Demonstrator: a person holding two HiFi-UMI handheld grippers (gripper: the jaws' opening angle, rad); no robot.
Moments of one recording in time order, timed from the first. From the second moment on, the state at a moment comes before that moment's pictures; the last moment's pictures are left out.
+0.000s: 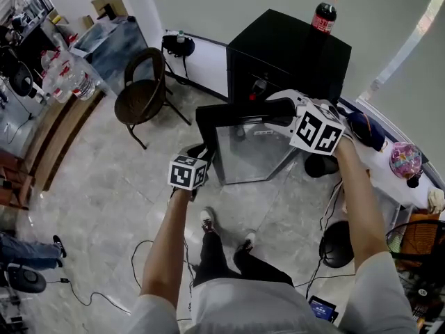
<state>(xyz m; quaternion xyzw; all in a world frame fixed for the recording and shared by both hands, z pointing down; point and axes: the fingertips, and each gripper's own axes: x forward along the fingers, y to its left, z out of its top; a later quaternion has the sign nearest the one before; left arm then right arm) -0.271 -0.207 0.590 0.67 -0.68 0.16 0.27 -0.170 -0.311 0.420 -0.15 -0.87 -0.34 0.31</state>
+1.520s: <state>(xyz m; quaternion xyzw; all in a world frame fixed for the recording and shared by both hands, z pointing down) -0.006 -0.080 0.608 0.79 -0.53 0.17 0.26 0.025 -0.226 0.418 -0.06 -0.87 -0.36 0.32</state>
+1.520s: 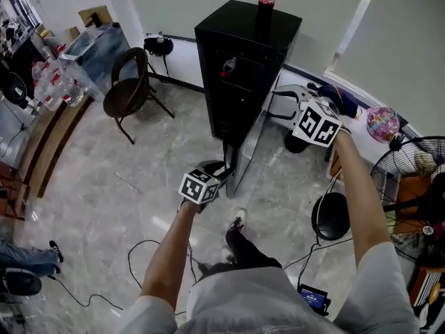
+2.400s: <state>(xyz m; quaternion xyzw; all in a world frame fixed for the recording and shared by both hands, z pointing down) 0.133 -0.103 0.607 0.80 -0.51 0.09 0.29 0.175 -0.134 0.396 0.17 -0.98 0.02 0.07</state>
